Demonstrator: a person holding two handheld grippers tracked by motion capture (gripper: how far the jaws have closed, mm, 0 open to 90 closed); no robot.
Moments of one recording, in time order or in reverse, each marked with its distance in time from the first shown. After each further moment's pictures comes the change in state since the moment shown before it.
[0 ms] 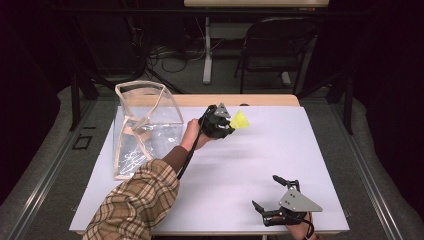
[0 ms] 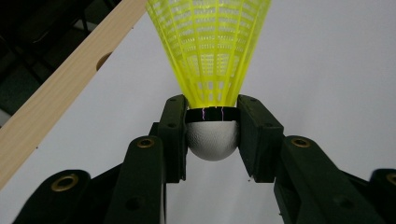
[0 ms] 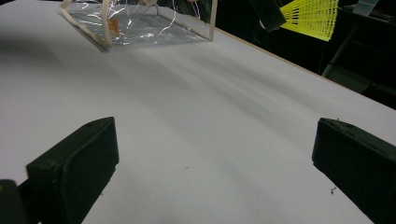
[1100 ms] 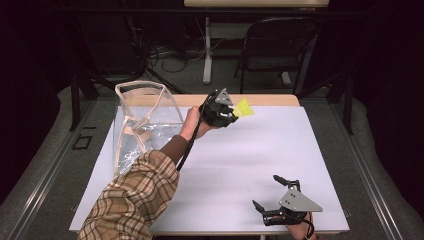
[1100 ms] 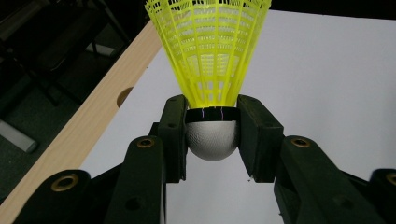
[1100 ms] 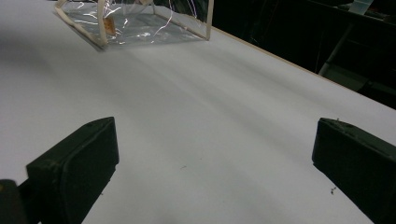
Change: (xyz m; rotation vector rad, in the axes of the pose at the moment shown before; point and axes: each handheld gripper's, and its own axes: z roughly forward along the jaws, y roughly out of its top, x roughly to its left) left arm 0.007 0.039 -0.031 -0.047 0.014 0.044; right arm -0.001 0.000 -0.001 0.008 -0.012 0.006
